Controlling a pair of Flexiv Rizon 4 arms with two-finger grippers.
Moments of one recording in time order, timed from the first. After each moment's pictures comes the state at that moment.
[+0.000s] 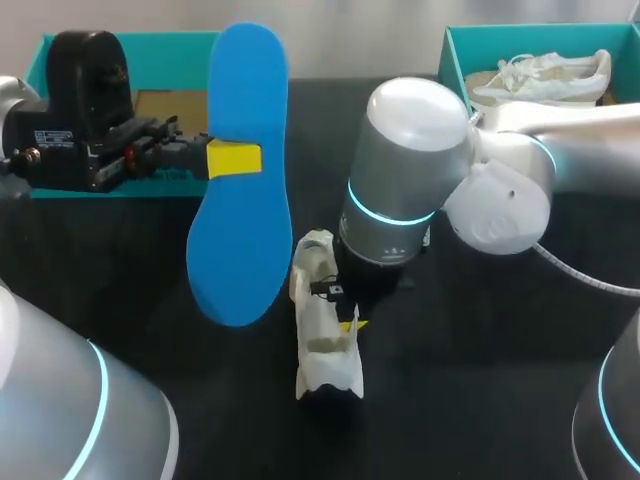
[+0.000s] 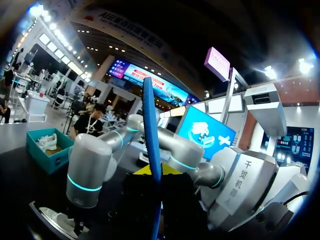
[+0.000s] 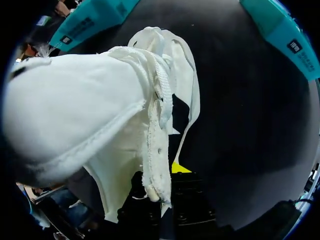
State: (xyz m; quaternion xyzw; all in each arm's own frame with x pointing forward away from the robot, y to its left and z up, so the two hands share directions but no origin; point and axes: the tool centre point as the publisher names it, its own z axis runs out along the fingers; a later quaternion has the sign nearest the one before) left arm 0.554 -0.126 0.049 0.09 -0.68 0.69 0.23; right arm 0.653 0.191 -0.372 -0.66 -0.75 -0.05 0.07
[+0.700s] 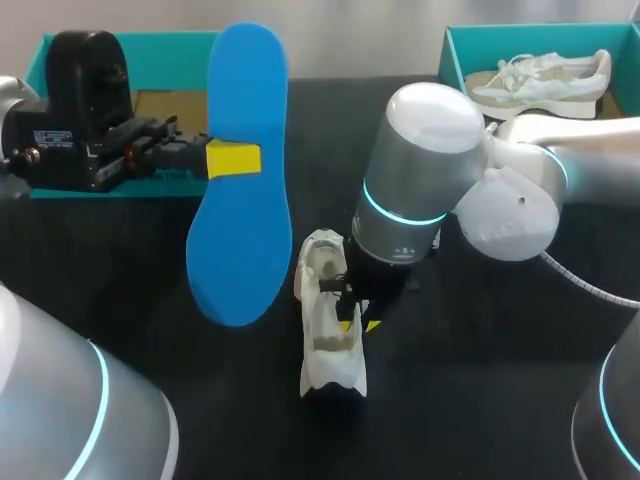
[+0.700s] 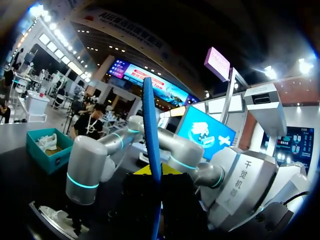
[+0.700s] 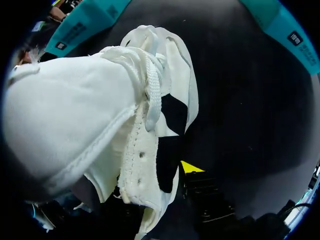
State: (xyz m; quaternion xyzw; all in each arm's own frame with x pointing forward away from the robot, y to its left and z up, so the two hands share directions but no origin) left arm 0.553 -0.125 0.049 0.09 -0.68 0.69 0.23; right arm 0.660 0.183 -0.383 -0.67 -0.74 -0.05 0.08
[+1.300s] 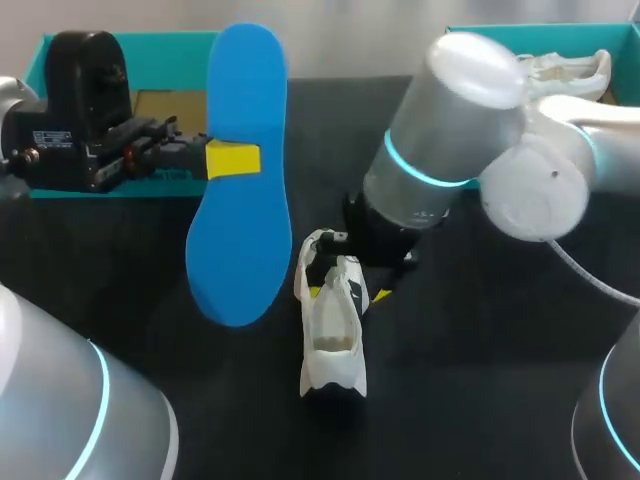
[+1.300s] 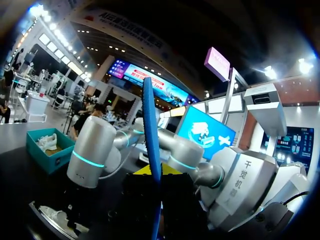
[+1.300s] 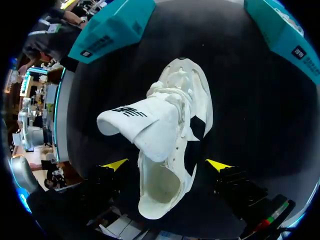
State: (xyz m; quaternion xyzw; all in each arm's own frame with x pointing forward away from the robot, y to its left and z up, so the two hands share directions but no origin) left arm 0.553 -0.125 0.049 0.09 -0.68 0.69 0.23; right arm 0.670 0.200 -0.311 -0.64 -0.75 -0.13 0.12
